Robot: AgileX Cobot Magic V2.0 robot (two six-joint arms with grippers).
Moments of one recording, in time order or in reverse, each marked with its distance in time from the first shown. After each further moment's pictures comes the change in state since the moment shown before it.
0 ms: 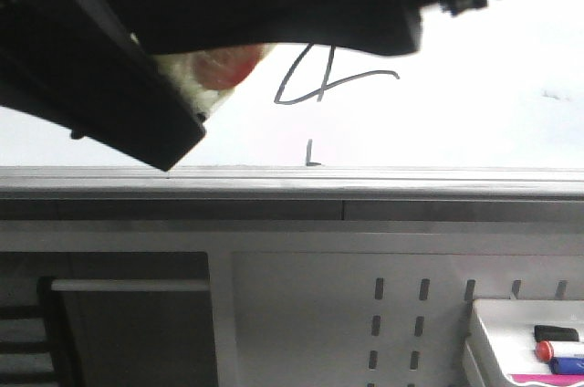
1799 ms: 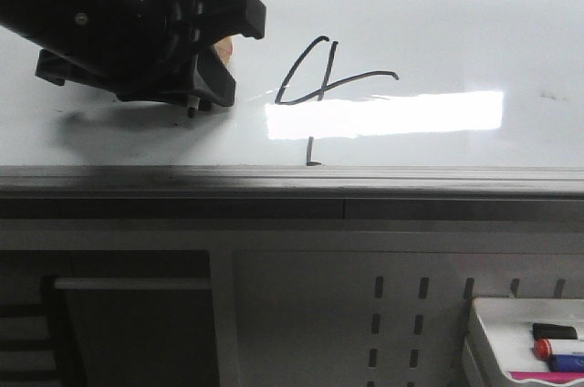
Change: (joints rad) left arm -0.039 0.298 0.029 -0.864 -0.921 -0.021; right arm 0.004 -0.312 0.000 0.045 -0.461 0.061
